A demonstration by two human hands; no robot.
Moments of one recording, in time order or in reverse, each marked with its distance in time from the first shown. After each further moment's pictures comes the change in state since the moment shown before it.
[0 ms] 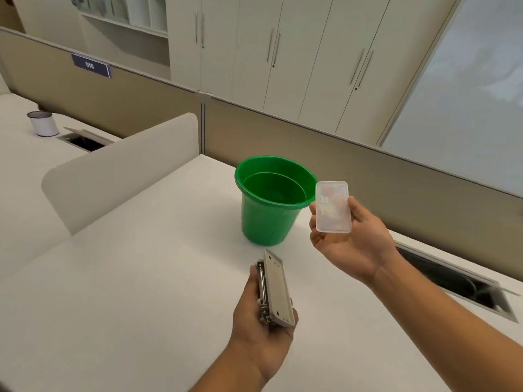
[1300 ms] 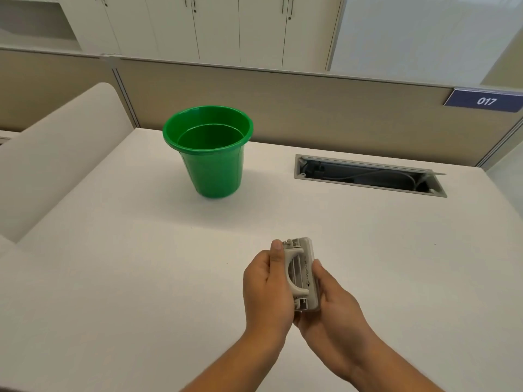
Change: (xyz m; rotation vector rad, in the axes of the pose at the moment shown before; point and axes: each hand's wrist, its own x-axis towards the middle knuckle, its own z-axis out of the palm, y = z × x) left_hand -0.041 -0.112 -0.025 1.066 0.012 0.534; right_hand -0.167 0.135 -0.115 -0.038 0.118 -0.023
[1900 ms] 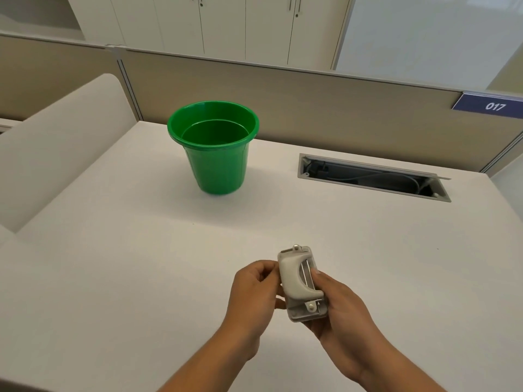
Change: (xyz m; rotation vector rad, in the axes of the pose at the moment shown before) left_hand 0.008 0.001 -0.033 0.082 -0.221 -0.193; right_hand 0.000 -0.006 -0.004 -0.350 0.120 -0.076
